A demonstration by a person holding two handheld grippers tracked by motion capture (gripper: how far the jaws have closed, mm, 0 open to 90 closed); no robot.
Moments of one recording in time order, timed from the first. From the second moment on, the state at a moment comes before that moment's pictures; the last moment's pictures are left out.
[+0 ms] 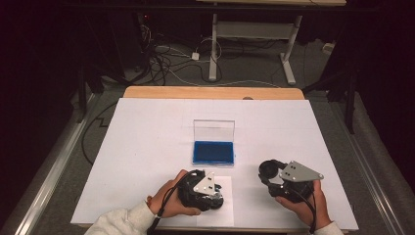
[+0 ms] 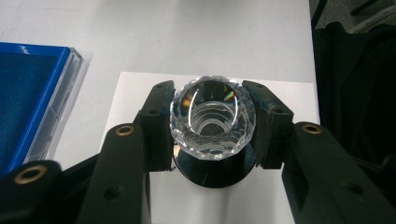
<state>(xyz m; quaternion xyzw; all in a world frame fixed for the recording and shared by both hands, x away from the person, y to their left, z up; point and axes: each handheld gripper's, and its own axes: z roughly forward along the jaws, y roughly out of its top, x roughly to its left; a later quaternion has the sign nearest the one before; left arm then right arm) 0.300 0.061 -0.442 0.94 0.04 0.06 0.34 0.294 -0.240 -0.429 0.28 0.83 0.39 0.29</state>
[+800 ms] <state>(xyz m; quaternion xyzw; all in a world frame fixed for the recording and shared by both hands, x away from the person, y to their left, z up) 0.308 0.072 -0.413 0.93 0.06 0.07 0.37 0.295 -0.242 -0.429 0.29 0.83 0.39 0.28</state>
